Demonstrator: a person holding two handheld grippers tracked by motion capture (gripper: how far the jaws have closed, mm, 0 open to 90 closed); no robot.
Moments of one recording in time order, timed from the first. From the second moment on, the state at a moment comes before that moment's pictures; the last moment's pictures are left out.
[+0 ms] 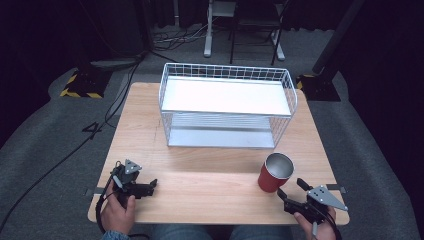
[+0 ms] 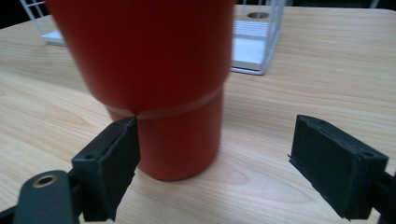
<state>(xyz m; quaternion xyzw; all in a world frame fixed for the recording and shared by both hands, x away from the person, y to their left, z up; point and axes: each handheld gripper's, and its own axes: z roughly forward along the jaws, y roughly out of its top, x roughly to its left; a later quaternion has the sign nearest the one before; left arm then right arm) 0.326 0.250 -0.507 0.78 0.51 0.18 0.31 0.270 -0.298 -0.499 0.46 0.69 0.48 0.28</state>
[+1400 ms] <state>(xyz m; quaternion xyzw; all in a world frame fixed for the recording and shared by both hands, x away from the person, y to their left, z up) 0.326 0.250 -0.507 0.78 0.51 0.18 0.31 0.318 -0.257 -0.500 0.42 0.75 0.45 0.24</state>
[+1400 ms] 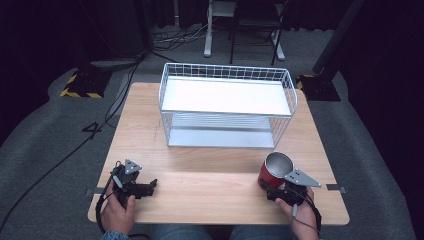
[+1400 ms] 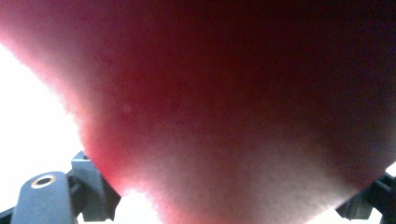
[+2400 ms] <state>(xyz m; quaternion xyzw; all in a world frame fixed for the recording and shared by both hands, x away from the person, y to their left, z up) 0.326 0.250 -0.507 0.78 0.51 0.18 0.31 0.325 -0.245 -0.478 0.40 0.75 0.47 0.25</state>
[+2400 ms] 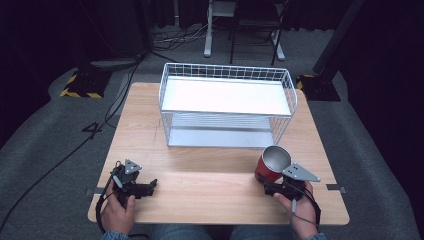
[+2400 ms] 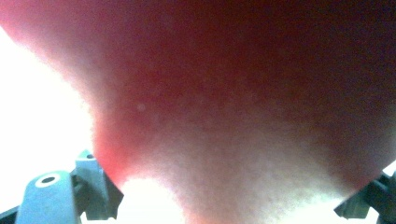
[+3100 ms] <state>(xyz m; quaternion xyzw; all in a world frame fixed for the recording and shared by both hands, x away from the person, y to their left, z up) 0.326 0.250 -0.507 0.78 0.51 0.18 0.31 0.367 -0.192 -0.460 0.36 0.77 0.47 0.23</state>
